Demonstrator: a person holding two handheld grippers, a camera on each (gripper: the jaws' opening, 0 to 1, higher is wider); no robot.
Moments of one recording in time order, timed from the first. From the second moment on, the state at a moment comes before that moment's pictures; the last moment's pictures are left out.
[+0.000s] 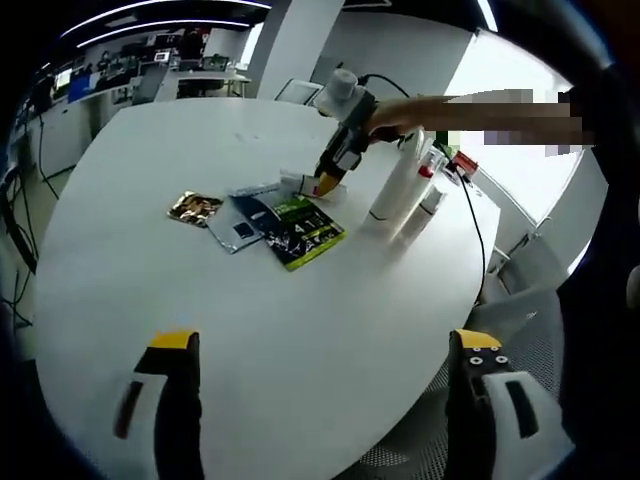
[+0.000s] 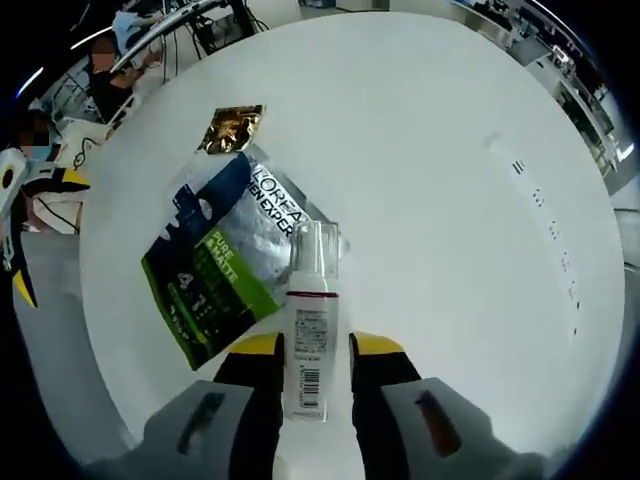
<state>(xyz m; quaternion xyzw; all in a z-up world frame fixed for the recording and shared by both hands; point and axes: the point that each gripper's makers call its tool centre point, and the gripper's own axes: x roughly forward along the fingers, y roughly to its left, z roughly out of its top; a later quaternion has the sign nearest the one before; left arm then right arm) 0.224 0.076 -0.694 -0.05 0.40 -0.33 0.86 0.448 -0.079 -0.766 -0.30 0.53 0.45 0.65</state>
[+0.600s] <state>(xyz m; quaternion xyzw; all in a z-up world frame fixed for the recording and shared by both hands) 0.224 0.074 -0.697 -0.04 0.40 -0.34 0.85 0.445 -0.083 -0.767 -0.33 0.52 0.45 0.64</state>
